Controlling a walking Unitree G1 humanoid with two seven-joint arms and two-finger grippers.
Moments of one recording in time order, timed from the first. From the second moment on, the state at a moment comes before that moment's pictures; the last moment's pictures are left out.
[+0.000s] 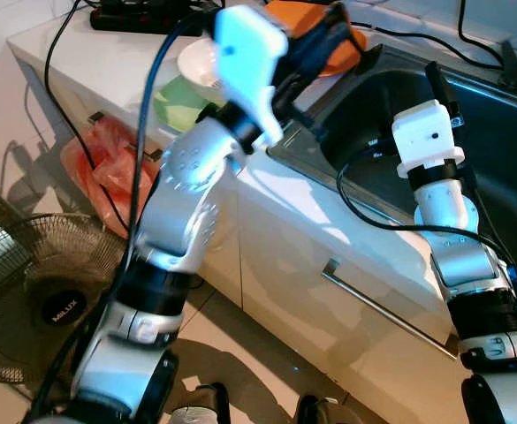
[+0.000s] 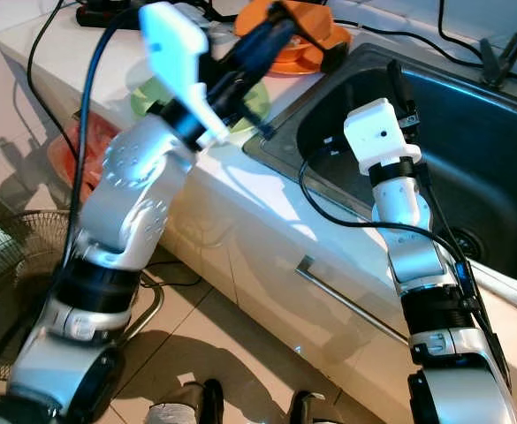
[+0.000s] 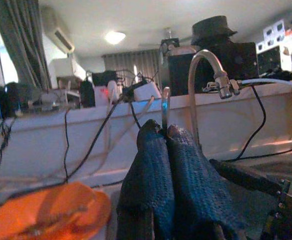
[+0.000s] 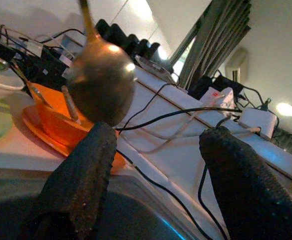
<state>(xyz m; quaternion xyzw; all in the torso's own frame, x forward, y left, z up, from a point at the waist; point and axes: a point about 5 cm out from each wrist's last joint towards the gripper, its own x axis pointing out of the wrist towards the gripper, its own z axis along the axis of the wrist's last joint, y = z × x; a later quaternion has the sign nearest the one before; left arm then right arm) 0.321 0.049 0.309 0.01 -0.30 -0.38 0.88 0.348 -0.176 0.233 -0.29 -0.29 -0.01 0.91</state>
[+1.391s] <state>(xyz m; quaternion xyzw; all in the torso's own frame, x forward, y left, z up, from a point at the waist) 0.306 0.045 0.282 -0.05 -0.21 -0.47 0.86 0.345 -0.151 0.217 -0.30 -0.30 0.04 0.90</state>
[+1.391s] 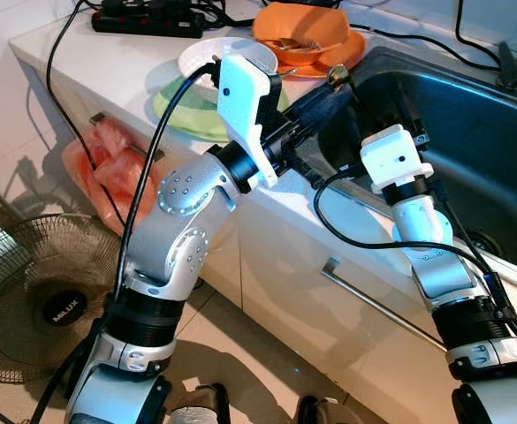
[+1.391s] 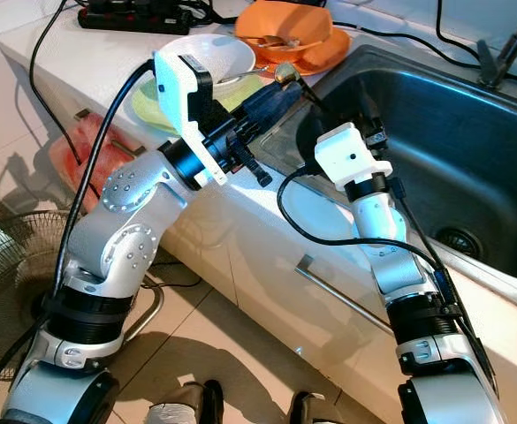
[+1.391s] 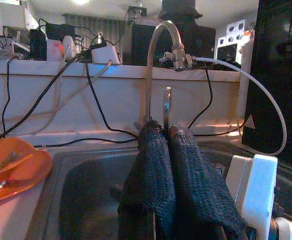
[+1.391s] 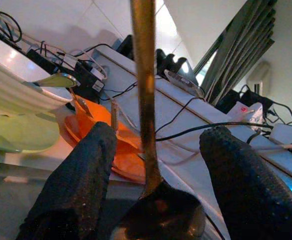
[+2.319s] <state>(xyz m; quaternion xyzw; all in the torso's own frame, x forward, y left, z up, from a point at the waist) 0.306 0.044 0.279 -0.04 -0.20 -0.46 0.86 0.343 -0.144 0.221 -0.29 -0.31 0.06 0.90</state>
